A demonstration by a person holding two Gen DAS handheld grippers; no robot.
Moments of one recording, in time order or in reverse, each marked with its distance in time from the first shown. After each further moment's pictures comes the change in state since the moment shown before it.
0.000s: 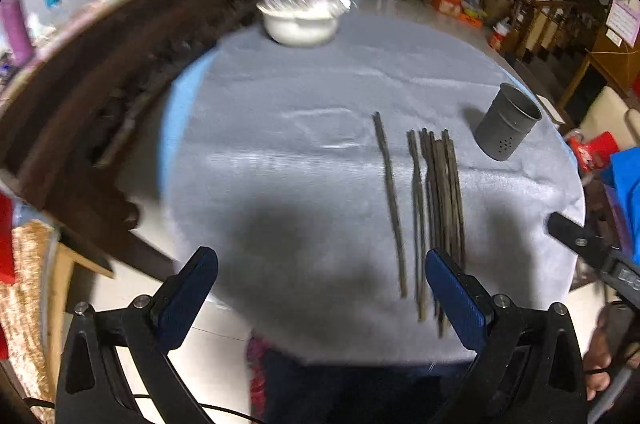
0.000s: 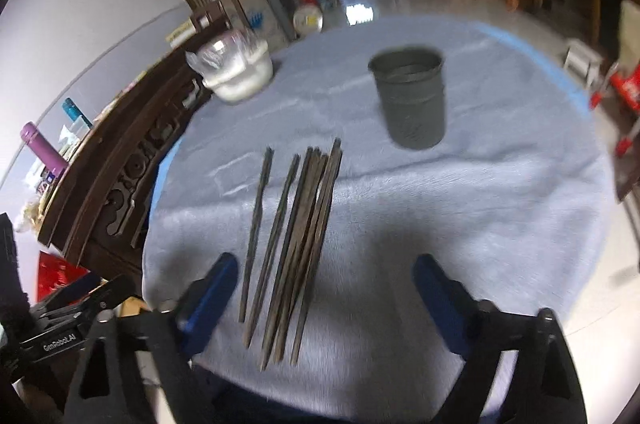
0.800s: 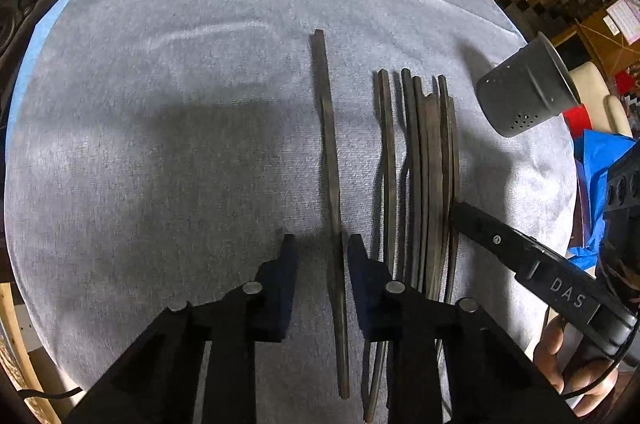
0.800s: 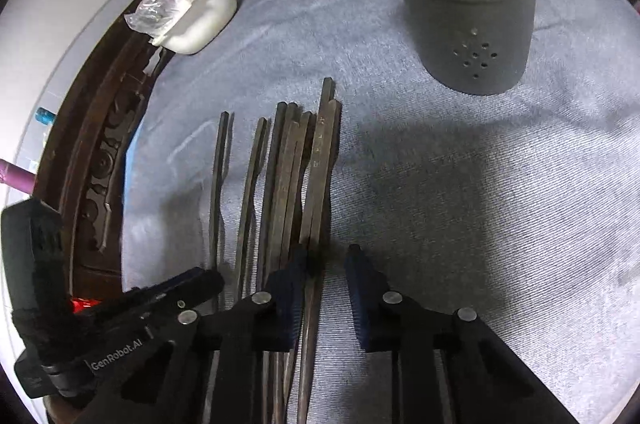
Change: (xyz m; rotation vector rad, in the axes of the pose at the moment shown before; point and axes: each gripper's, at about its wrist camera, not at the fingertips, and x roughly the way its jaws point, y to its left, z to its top) left arm 0.135 -0.046 0.036 -0.017 0.339 -0.202; right arm 0.136 -0.016 0.028 0.134 0.297 0.066
